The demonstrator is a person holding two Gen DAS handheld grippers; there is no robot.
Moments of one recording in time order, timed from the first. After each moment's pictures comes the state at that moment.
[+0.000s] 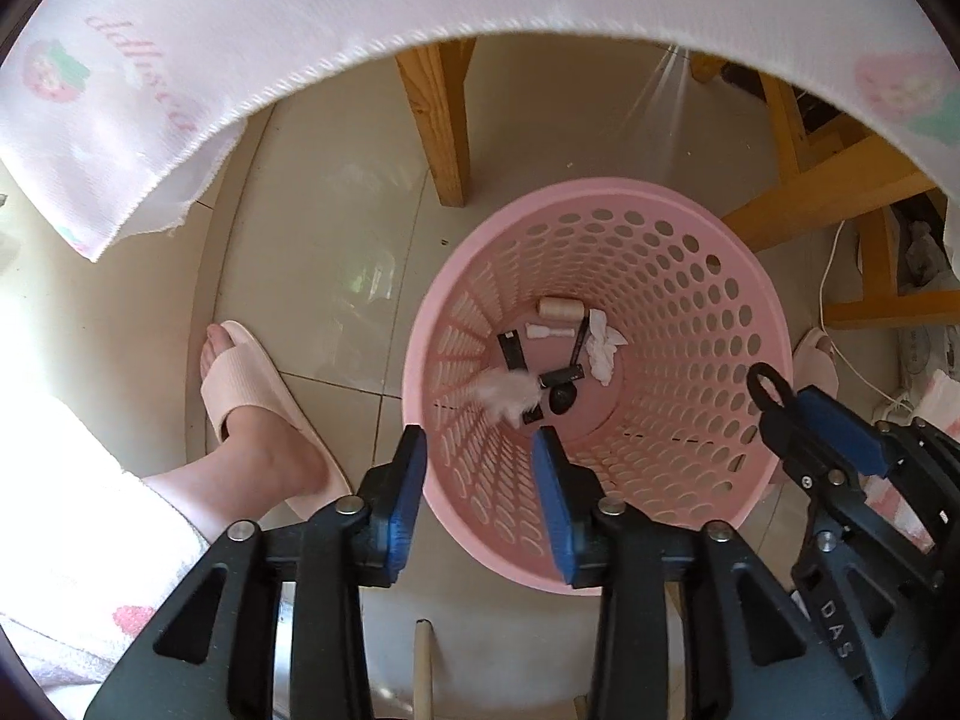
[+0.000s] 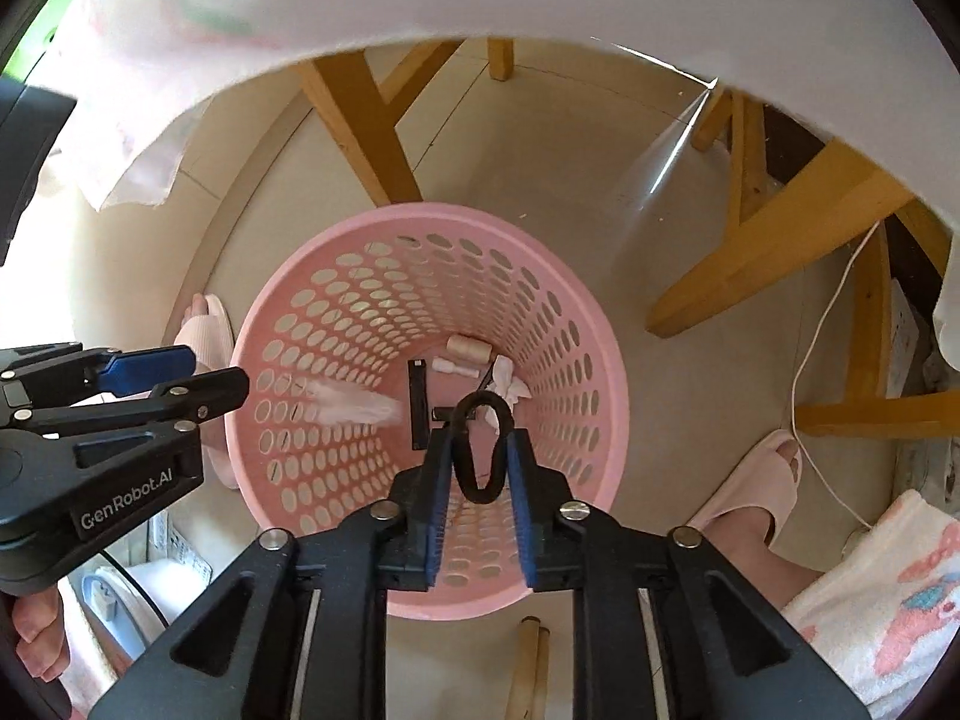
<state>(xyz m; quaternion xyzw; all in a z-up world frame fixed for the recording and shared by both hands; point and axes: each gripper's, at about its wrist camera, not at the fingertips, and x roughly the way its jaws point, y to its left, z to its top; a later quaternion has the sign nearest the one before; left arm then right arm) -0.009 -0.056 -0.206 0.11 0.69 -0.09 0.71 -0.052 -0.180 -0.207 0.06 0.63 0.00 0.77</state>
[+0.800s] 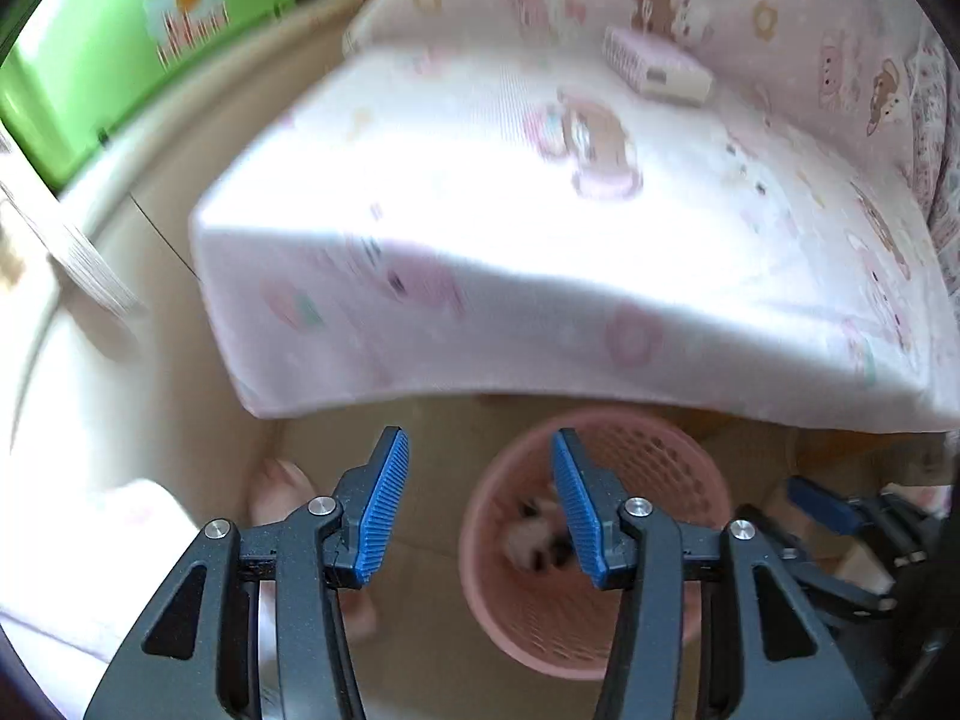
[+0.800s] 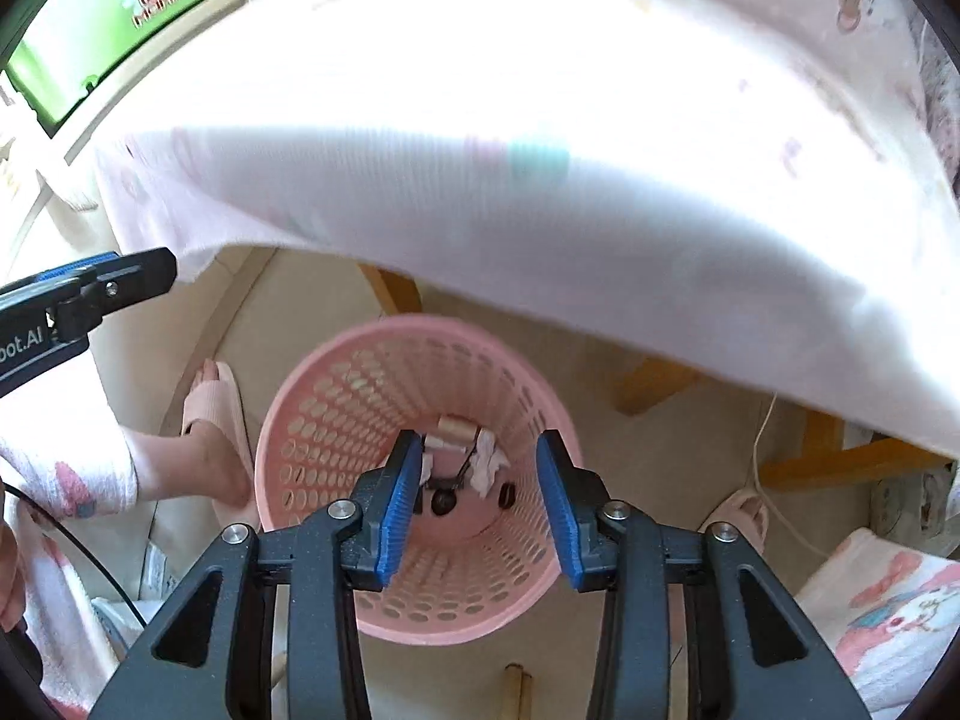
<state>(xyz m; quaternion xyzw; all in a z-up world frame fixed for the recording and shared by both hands) -0.007 -0.026 -0.086 0.08 0.50 -0.08 0.86 -0.059 -0.183 -0.137 0.04 0.54 -0.02 0.84</state>
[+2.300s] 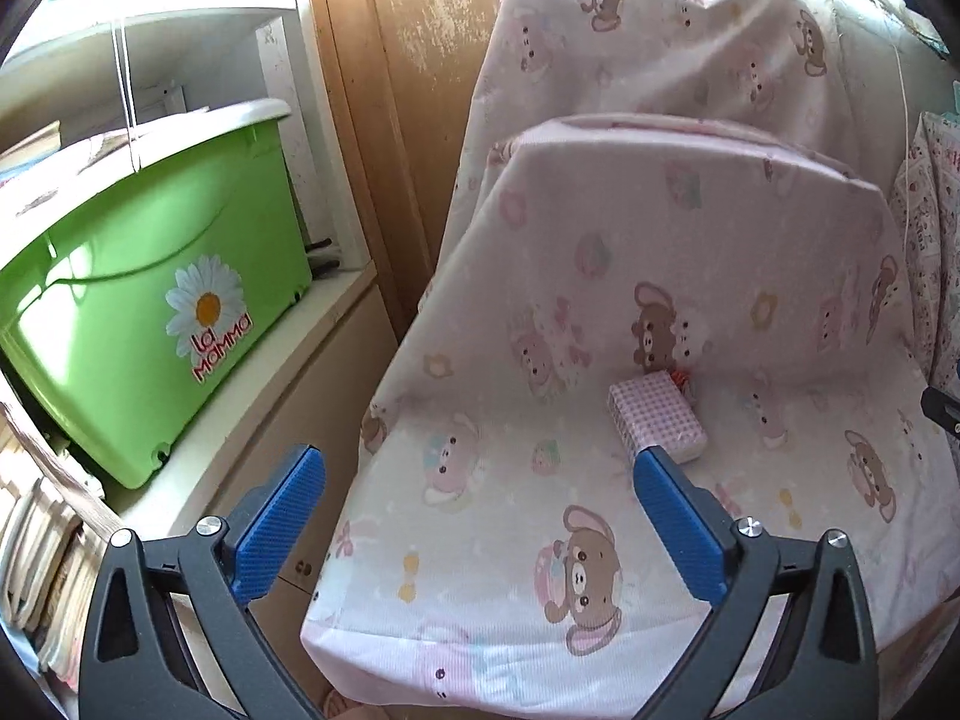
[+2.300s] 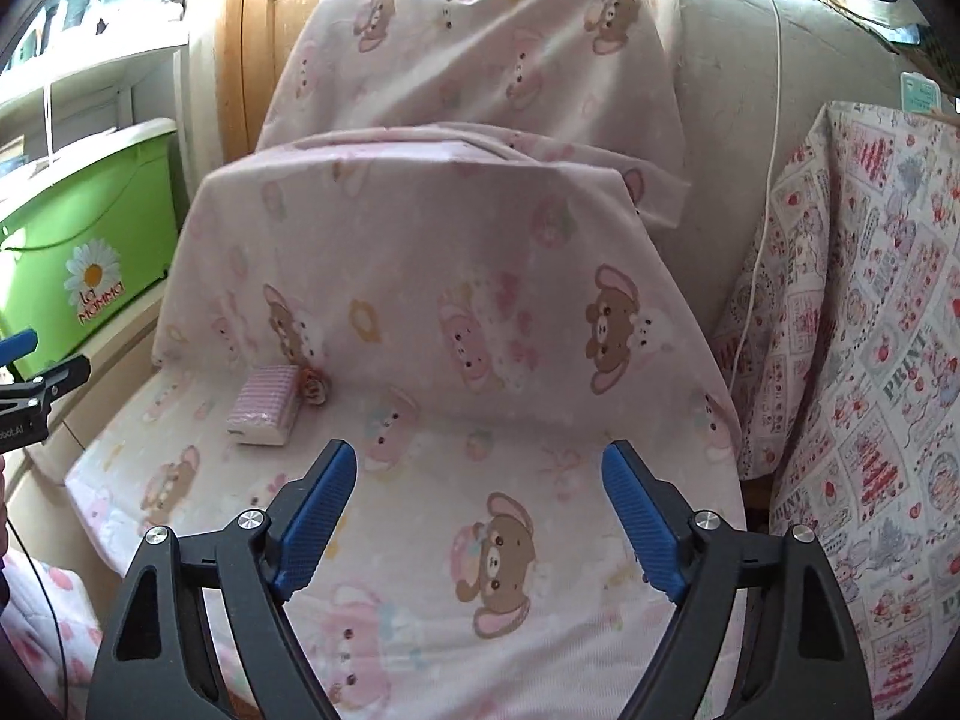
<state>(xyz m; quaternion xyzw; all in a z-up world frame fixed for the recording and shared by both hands) 0.084 -0.065 0.047 0.11 0.32 -0.08 0.94 0.001 -0.339 0.032 0.02 0.31 -0.12 0.94</state>
